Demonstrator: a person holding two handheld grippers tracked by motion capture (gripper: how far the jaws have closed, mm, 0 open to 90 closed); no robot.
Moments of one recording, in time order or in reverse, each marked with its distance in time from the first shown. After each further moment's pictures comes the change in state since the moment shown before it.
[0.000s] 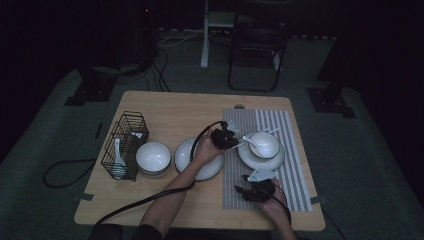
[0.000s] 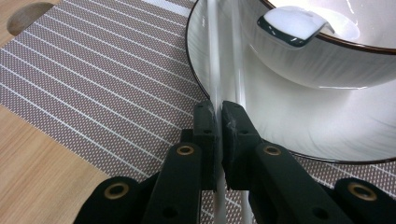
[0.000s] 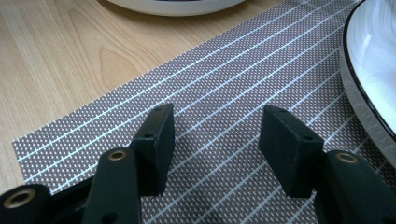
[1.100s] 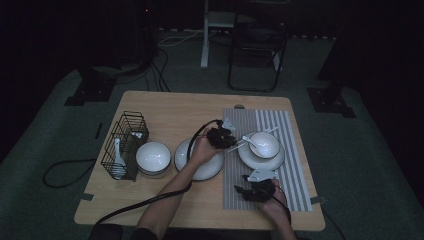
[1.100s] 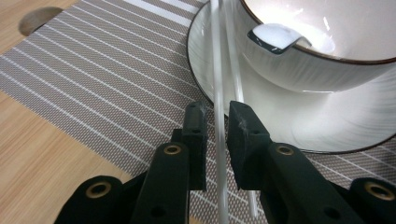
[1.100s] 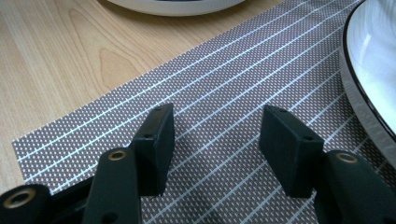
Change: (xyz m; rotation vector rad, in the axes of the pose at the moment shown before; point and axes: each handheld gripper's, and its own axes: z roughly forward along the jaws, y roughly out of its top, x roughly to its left) left arm 0.005 -0.004 -0.023 -0.053 -0.028 -0.058; right arm 0.000 0.000 0.000 0.000 0.000 0.000
